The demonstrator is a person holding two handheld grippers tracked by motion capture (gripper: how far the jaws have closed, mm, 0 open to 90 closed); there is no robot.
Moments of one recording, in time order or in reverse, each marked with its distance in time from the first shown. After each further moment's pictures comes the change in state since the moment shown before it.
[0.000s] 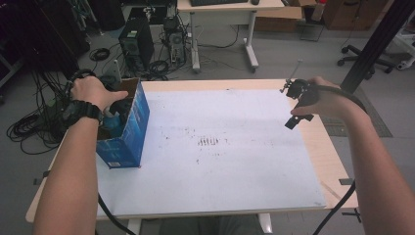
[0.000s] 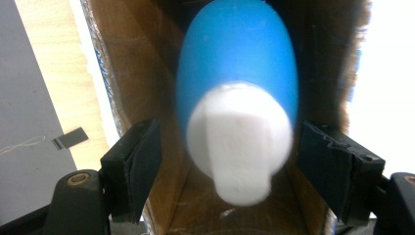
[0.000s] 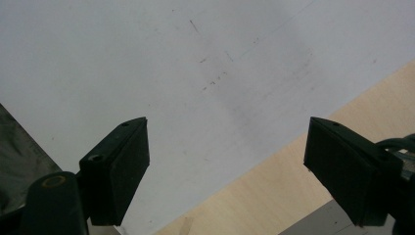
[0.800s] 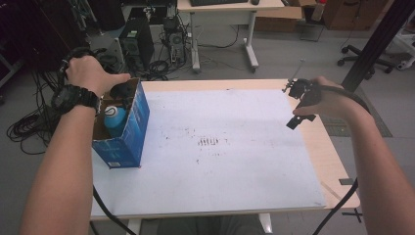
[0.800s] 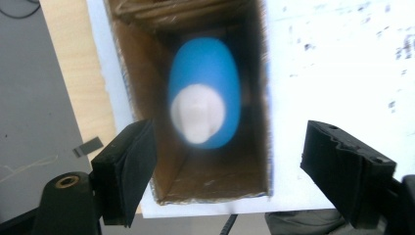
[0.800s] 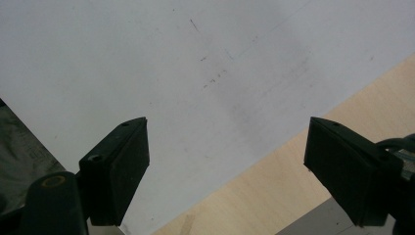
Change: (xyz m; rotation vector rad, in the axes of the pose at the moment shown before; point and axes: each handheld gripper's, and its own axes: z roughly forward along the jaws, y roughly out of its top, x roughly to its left) left arm -0.024 -0.005 -0.061 -0.095 0.015 0.047; right arm 0.001 -0.006 -0.005 -0.014 -0.001 0.011
